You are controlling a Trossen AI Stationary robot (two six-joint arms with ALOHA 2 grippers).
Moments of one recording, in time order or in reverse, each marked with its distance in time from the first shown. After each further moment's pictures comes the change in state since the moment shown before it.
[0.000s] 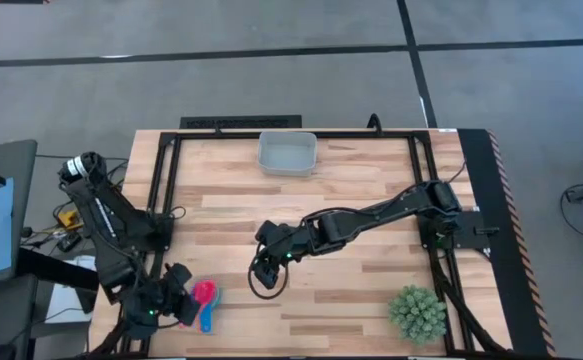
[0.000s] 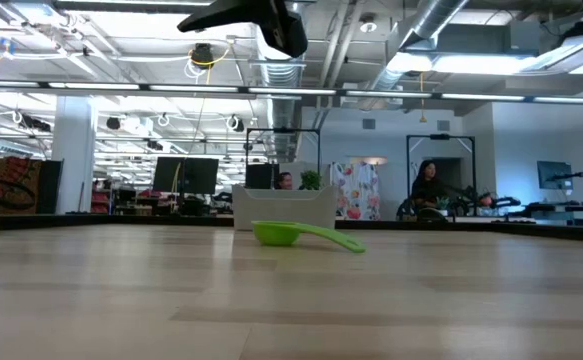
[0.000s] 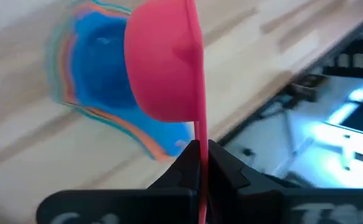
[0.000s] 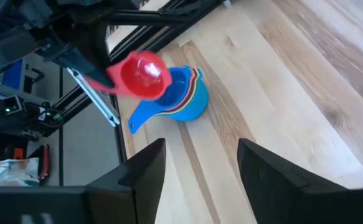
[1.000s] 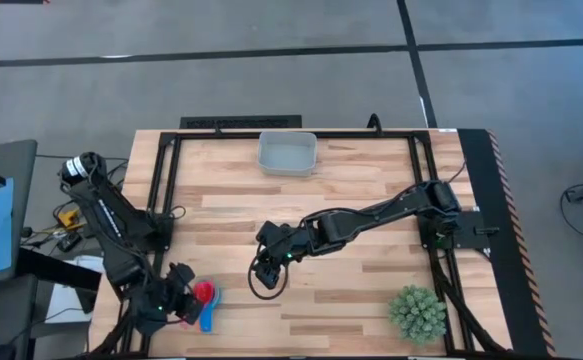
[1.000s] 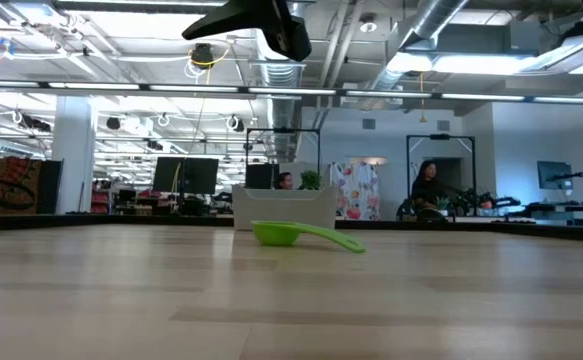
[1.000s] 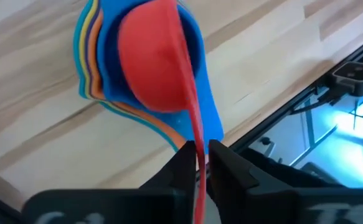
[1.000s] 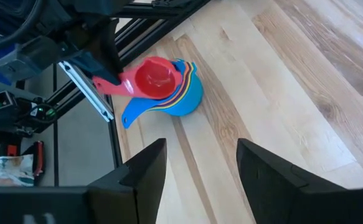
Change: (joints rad) left arm 0.040 0.000 -0.076 0.058 0.131 0.008; right arm 0.000 0.003 -0.003 -0.023 0.000 -0.001
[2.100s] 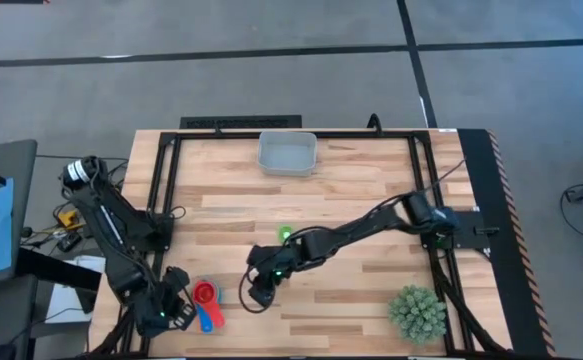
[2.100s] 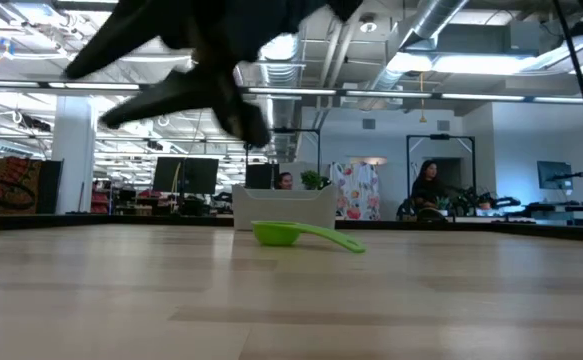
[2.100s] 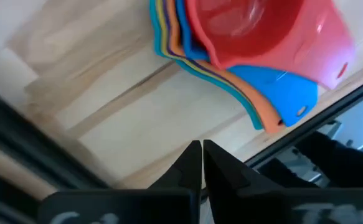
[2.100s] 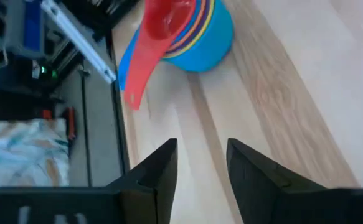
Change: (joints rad) left arm -0.035 0.064 0.000 -0.081 0.198 0.008; right arm 0.014 0.218 -0.008 0.203 -0.198 0.046
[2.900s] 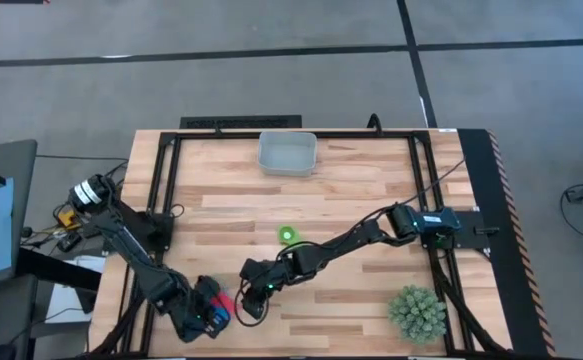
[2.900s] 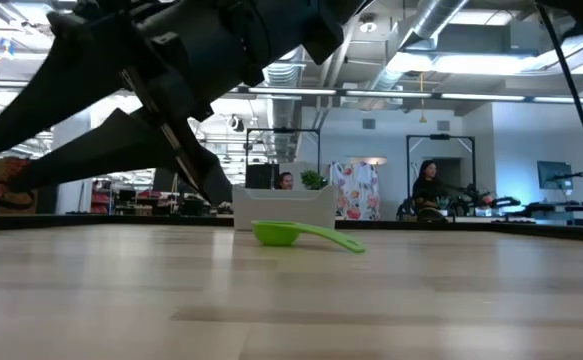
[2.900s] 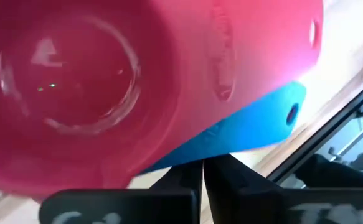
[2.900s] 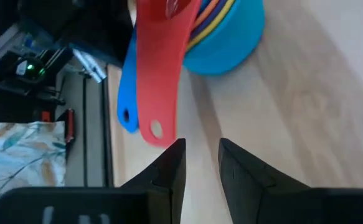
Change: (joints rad) left arm 0.168 0.226 0.000 0.300 -0.060 0.260; right arm 0.036 0.161 0.082 0.130 0.033 0.001
